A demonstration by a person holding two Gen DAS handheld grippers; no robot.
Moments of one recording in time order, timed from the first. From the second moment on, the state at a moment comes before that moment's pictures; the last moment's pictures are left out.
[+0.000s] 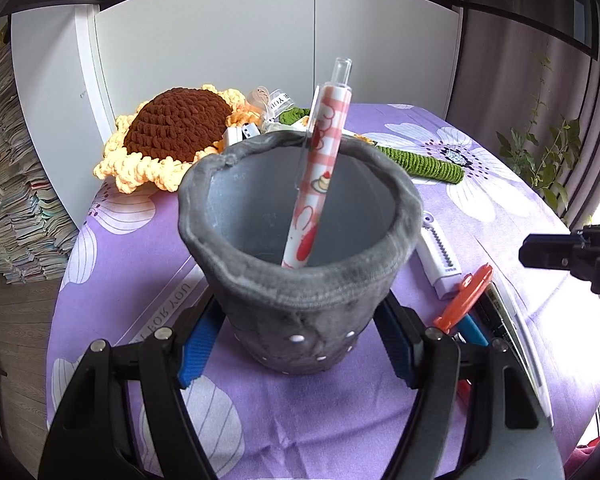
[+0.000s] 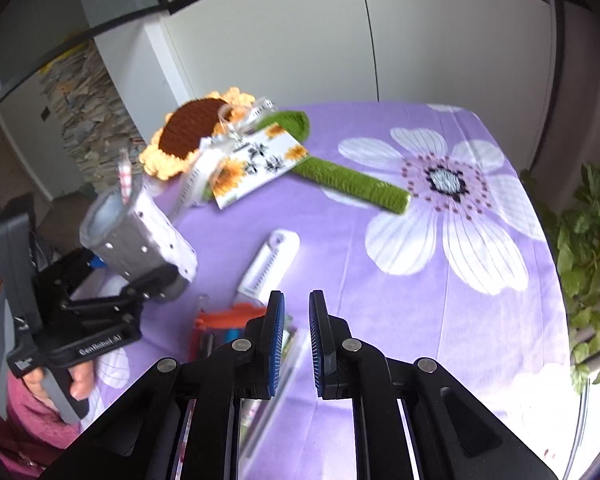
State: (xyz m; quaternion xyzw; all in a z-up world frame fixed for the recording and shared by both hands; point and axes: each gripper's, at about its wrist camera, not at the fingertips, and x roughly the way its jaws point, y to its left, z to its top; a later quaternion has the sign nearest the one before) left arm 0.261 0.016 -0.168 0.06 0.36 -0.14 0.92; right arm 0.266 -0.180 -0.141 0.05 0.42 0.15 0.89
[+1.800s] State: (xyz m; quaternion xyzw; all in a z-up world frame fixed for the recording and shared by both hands) left arm 0.263 0.017 -0.170 0.06 0.36 -0.14 0.92; right arm 0.263 -0.184 -0.103 0.05 0.40 0.13 0.90
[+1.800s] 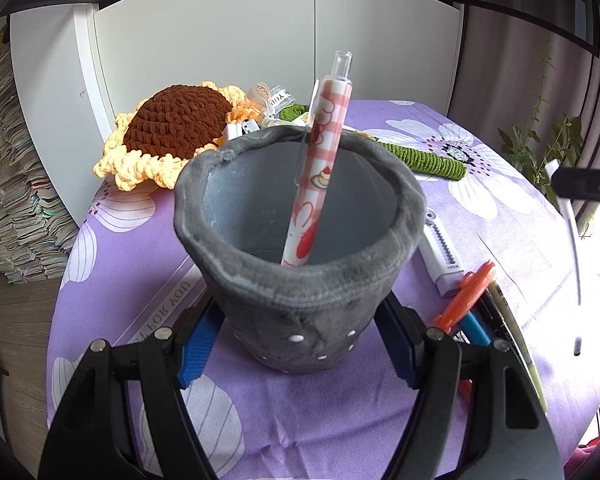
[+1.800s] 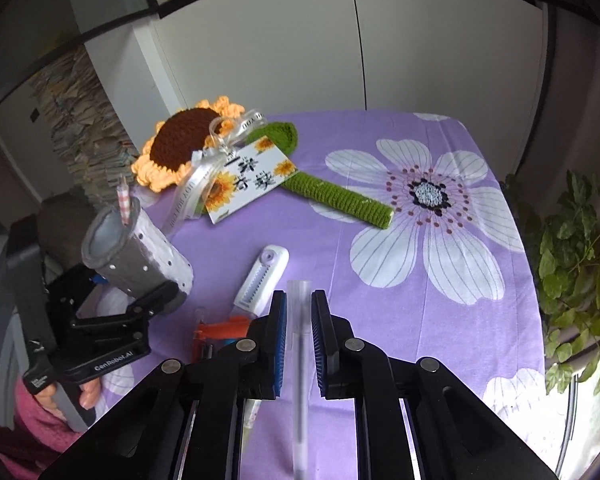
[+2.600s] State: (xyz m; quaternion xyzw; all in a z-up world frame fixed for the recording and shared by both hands) left arm 0.264 0.021 -0.171 0.06 0.36 -0.14 0.92; right arm 0.298 -0.095 -0.017 0.13 0.17 0.32 0.92
